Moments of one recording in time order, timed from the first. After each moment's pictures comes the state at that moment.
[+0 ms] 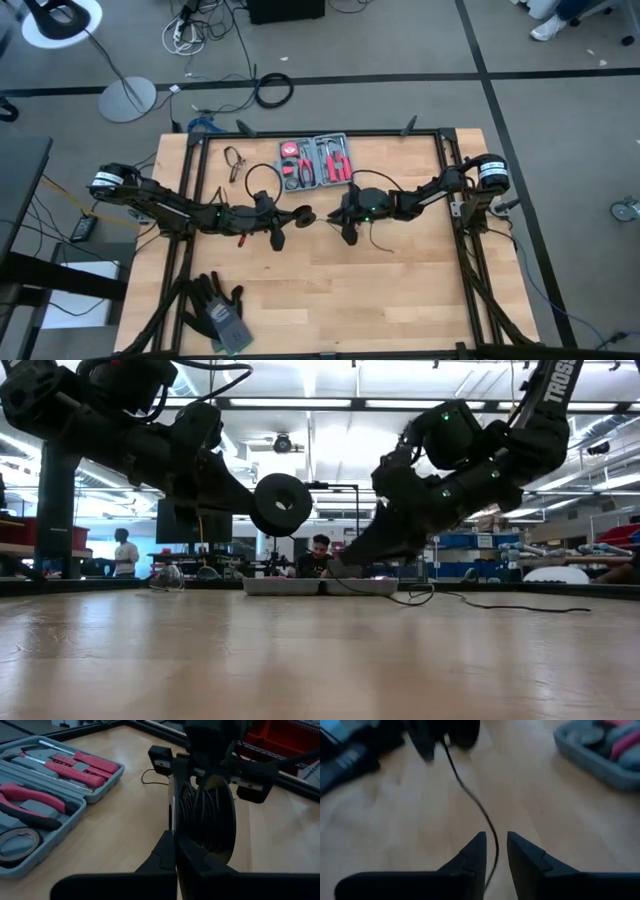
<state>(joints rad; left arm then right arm) -0.14 1.37 0.37 0.66 -0.42 -0.45 -0.06 1.79 0.62 0.70 -0.02 0.28</state>
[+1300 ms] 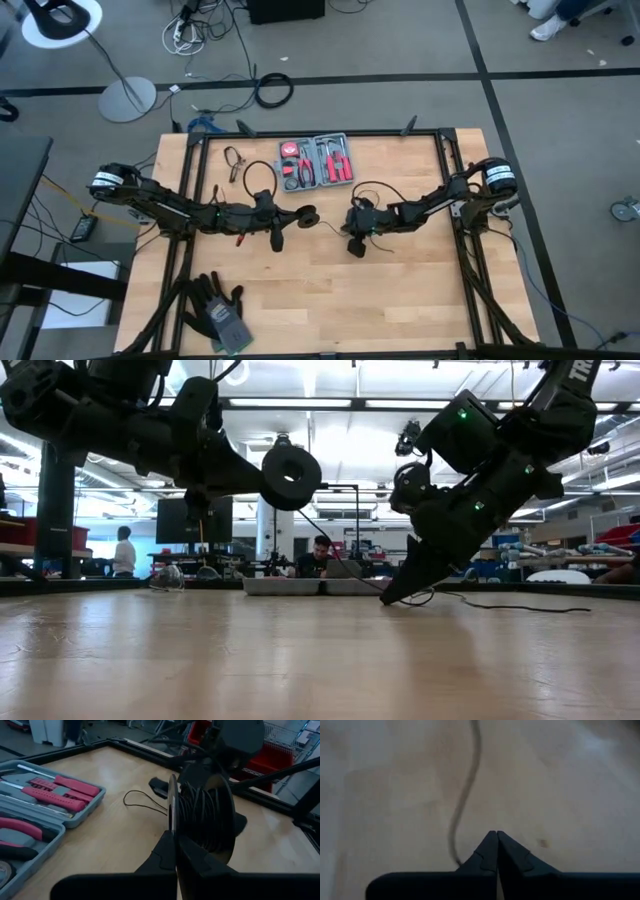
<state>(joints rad) -0.14 1.37 0.37 0.78 -0.37 -0.40 0.08 1.74 0.62 0.36 0.21 0.32</state>
